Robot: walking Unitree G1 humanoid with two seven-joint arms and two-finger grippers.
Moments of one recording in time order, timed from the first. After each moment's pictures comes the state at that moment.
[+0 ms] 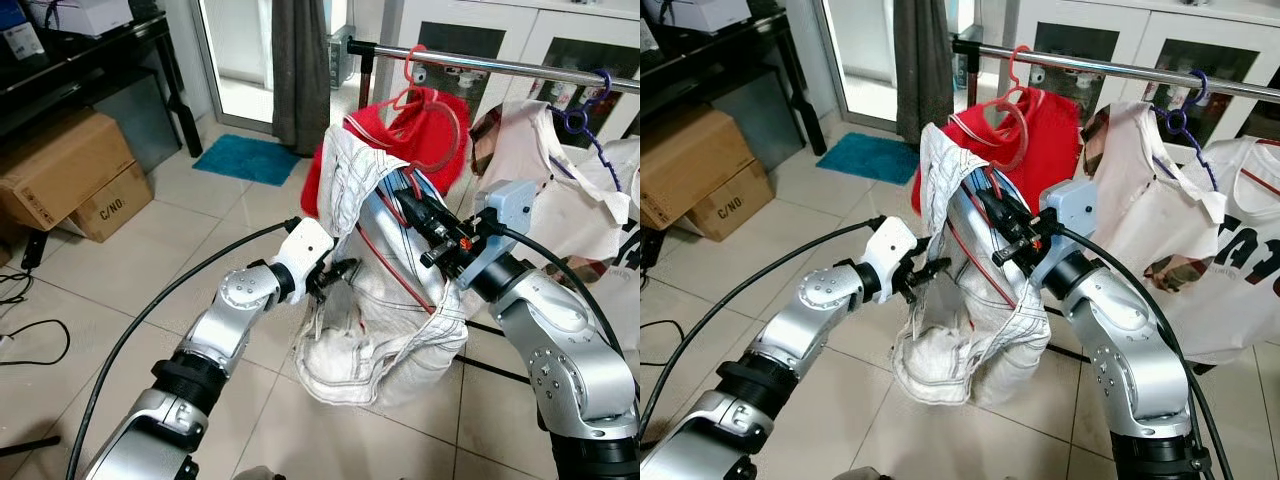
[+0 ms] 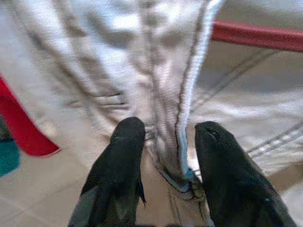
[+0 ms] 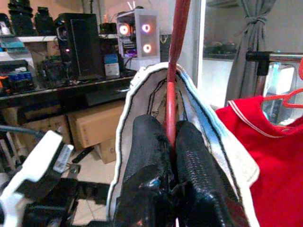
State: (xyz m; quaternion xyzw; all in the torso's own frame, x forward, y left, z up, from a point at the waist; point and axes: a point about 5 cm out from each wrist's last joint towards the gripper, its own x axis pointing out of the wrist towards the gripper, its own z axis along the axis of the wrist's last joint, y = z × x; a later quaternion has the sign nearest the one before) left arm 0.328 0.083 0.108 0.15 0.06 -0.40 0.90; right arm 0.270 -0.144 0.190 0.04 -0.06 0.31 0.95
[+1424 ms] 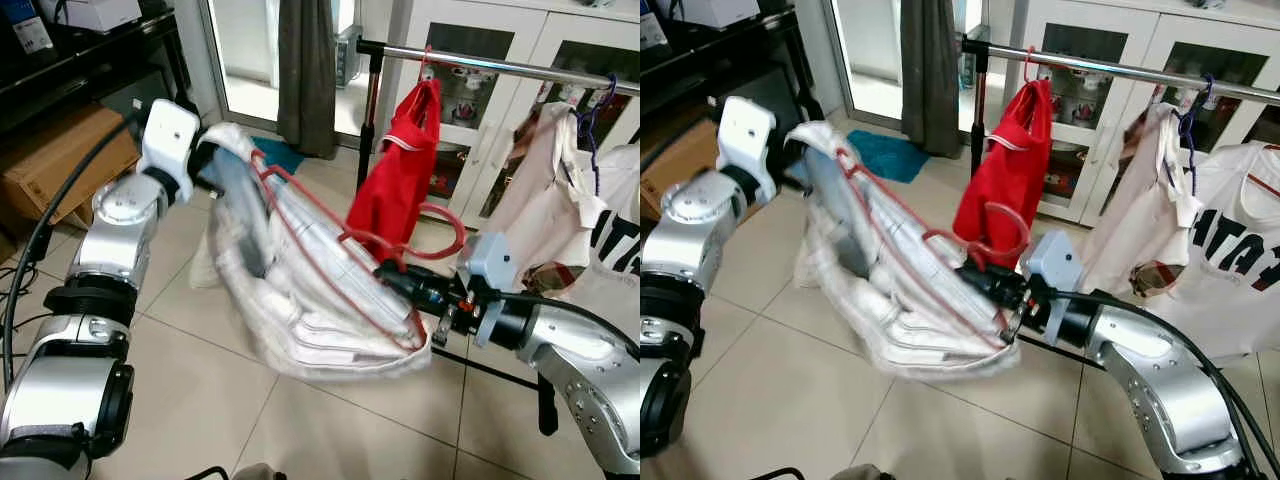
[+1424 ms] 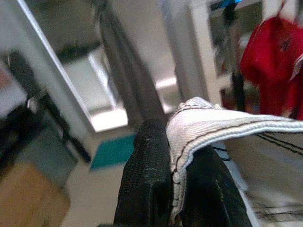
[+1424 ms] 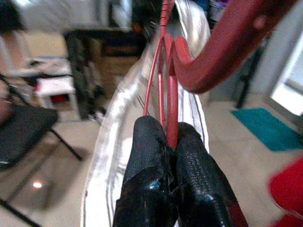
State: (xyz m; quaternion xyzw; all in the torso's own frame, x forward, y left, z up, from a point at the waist) left arm 0.384 0.223 0.195 0.17 0.00 -0.12 0.98; right arm 0.231 -0.150 0.171 -0.04 0.02 0.49 0.87
